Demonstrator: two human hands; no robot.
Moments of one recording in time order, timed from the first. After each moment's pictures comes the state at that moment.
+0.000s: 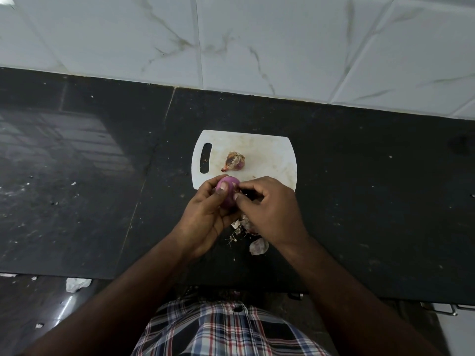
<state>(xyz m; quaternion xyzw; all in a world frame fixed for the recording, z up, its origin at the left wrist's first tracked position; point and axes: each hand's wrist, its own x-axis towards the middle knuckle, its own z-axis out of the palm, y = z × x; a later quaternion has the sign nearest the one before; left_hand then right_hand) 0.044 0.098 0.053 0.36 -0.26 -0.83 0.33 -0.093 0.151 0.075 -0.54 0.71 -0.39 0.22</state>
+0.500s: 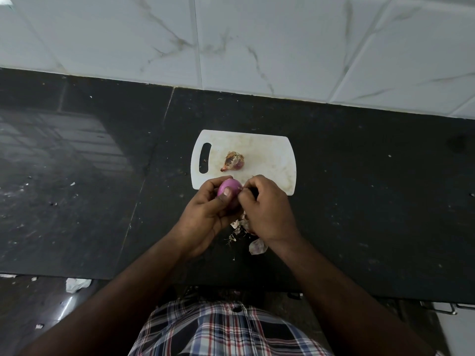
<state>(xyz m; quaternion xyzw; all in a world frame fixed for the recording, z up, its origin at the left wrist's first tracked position) 0.048 0.097 0.051 0.35 -0.30 -0.83 0.31 -0.088 0.143 0.061 -0.52 0.75 -0.35 0.22</state>
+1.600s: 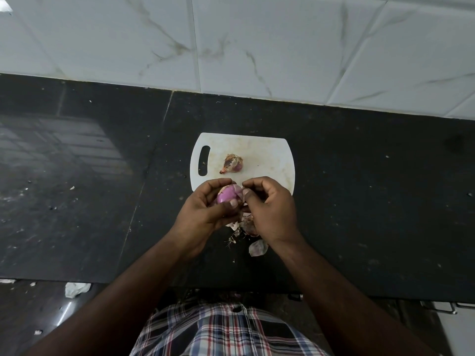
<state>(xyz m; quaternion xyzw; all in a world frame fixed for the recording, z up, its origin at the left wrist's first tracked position) 0.053 0.093 0.045 0.37 -0.38 -0.79 0.31 -0.088 0.147 0.060 -0.38 0.71 -0.50 0.31</state>
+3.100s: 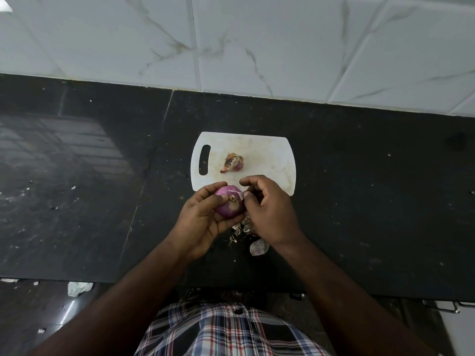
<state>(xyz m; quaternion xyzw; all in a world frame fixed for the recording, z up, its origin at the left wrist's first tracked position) 0.051 0.094 0.043 0.38 -0.24 -0.83 0.32 -0.095 0.149 0.054 -0.49 0.70 -0.43 0.27</state>
